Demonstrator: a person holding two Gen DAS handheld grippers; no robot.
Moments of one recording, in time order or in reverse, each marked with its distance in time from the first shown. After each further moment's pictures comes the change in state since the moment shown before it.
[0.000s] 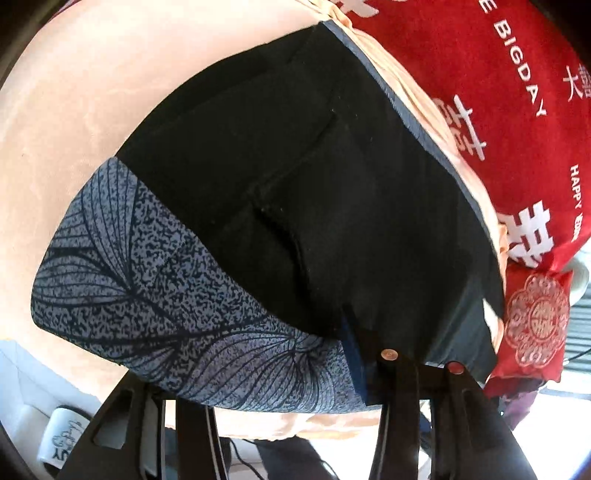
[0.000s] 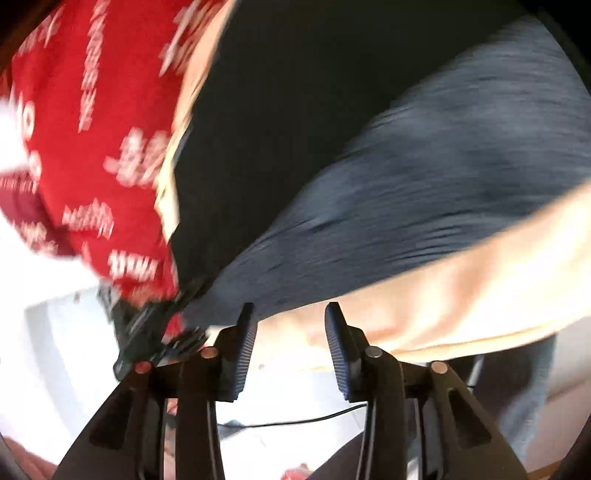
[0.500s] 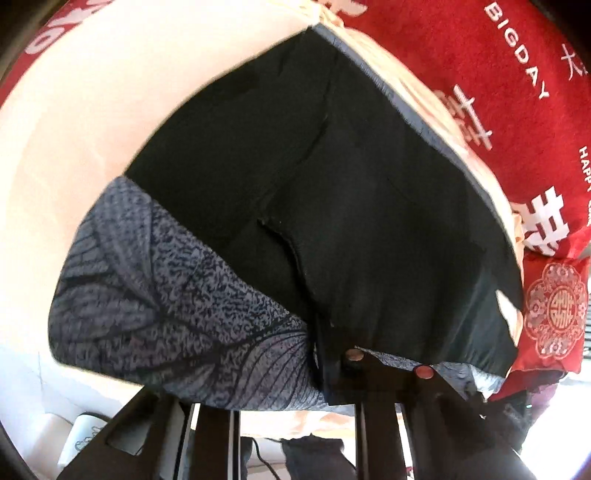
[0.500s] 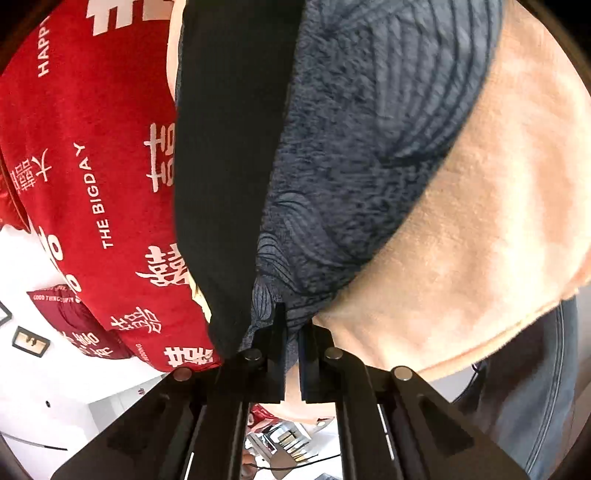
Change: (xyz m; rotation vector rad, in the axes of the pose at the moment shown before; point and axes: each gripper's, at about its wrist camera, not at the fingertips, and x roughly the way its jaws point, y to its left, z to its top) left arm -0.016 -0.017 0.005 0.039 -0.016 0.079; right arm -0.033 -0.048 0.004 0.267 -0.200 0.196
